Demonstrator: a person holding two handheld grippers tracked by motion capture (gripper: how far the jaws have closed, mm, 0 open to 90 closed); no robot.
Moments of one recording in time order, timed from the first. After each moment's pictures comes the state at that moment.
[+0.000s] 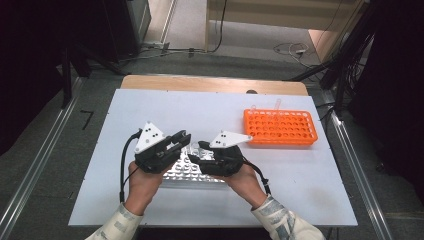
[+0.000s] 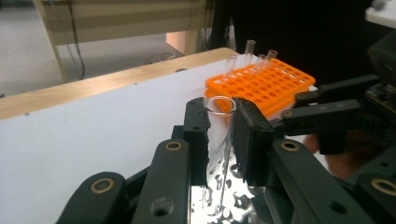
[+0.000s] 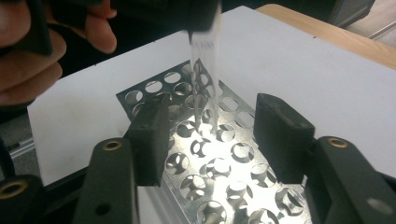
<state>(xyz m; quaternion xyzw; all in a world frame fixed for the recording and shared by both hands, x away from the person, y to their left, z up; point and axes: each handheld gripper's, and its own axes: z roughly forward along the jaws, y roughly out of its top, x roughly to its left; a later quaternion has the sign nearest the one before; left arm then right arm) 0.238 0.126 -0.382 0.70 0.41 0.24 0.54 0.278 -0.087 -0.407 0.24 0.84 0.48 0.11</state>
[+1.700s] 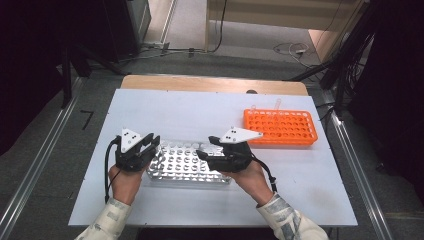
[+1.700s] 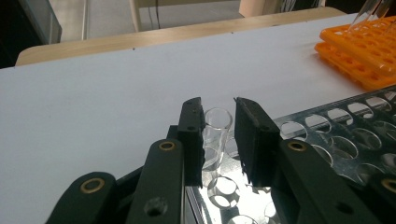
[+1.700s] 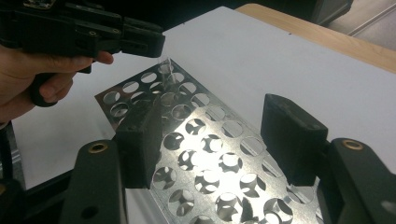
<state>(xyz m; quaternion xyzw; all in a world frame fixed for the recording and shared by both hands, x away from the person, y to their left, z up) 0.255 0.179 -0.440 0.67 0.51 0.30 0.44 0.287 -0.105 -0.405 0.26 0.83 0.48 0.11</state>
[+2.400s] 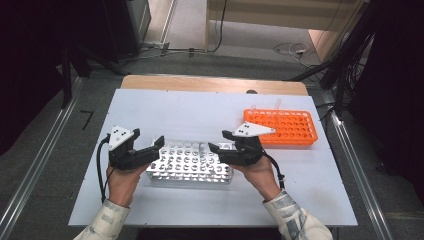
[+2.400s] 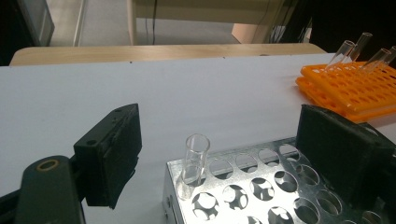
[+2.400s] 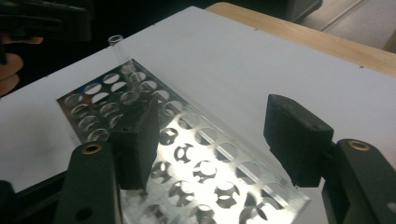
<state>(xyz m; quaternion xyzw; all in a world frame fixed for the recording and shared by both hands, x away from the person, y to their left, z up) 0.248 0.185 -0.423 0.63 0.54 0.28 0.49 0.304 -0.134 -0.406 0.31 0.81 0.48 0.14</state>
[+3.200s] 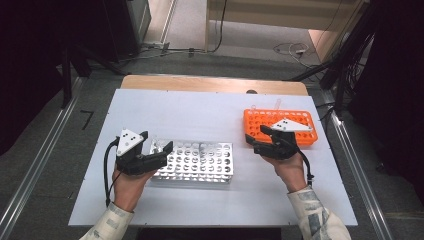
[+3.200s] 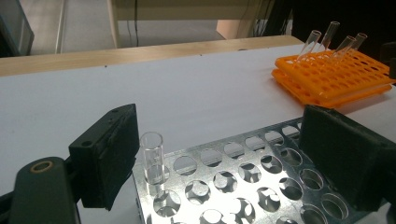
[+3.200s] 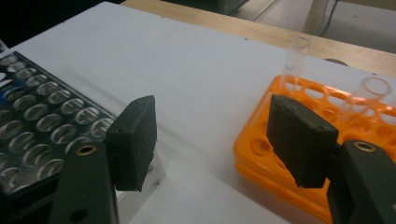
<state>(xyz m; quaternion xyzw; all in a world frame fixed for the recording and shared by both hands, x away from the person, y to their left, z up) 0.238 0.166 -0.418 0.66 0.50 0.28 0.49 0.329 -0.219 -0.415 0.39 0.78 0.45 0.20</state>
